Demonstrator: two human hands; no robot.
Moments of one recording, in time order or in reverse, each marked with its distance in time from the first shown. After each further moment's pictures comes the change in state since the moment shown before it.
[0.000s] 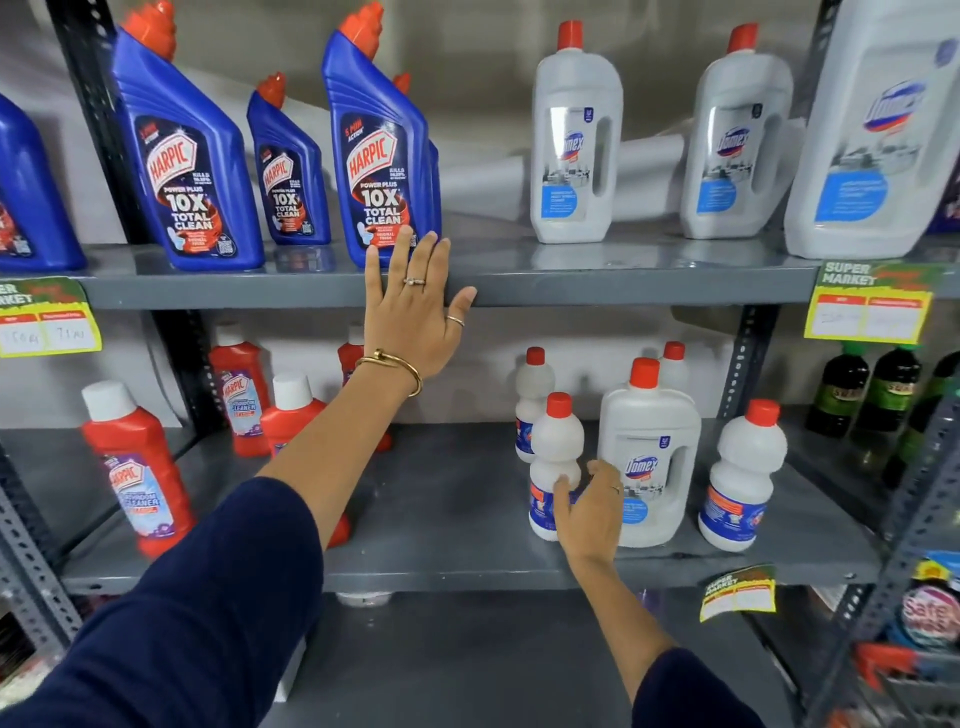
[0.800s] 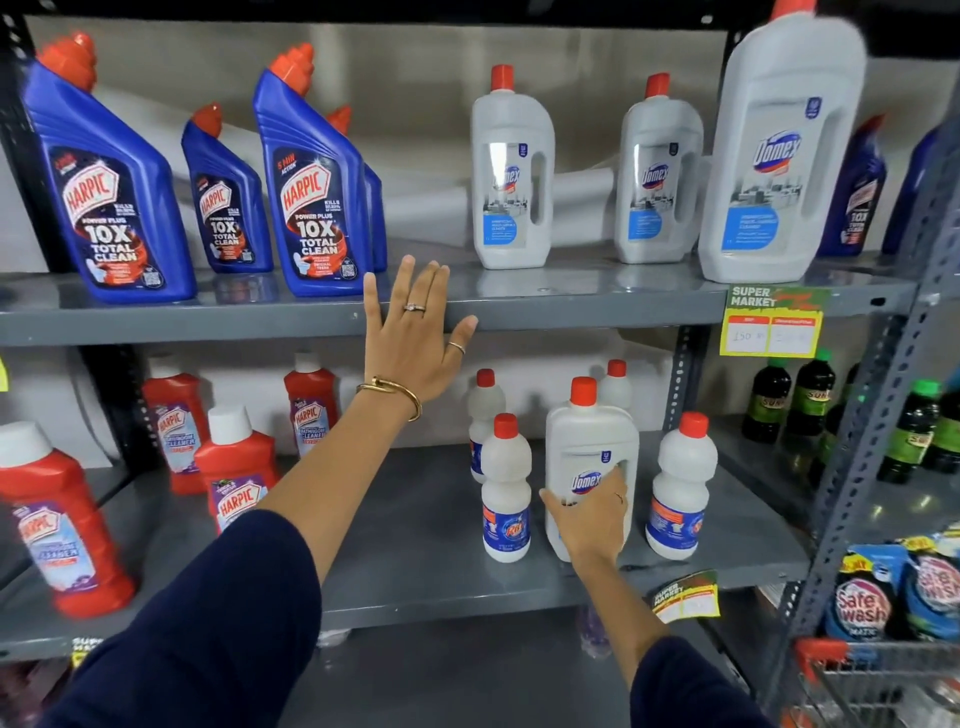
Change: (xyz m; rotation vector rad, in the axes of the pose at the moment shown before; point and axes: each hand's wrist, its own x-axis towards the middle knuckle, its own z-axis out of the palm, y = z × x) left_hand 0.011 0.053 0.006 -0.094 0.008 0.049; right_hand 0.039 0.025 -0.041 -0.047 0.007 0.230
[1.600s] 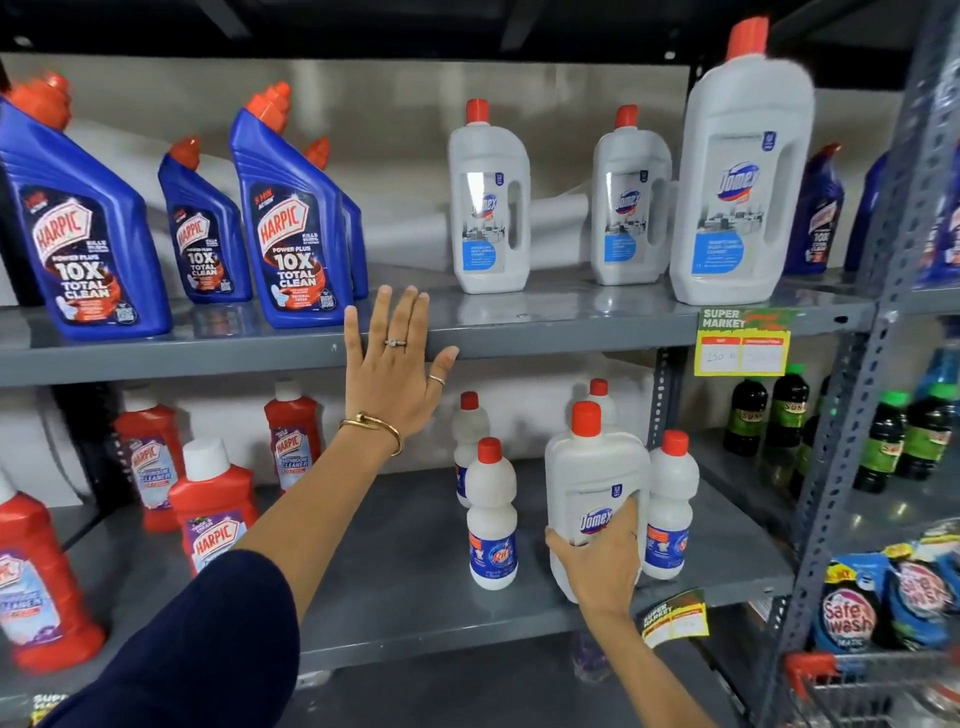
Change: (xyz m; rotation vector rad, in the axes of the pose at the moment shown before) left_hand -0.002 -0.004 0.009 0.051 0.028 0.020; right_hand -0.019 0.002 -0.032 0.080 0.120 -0.137
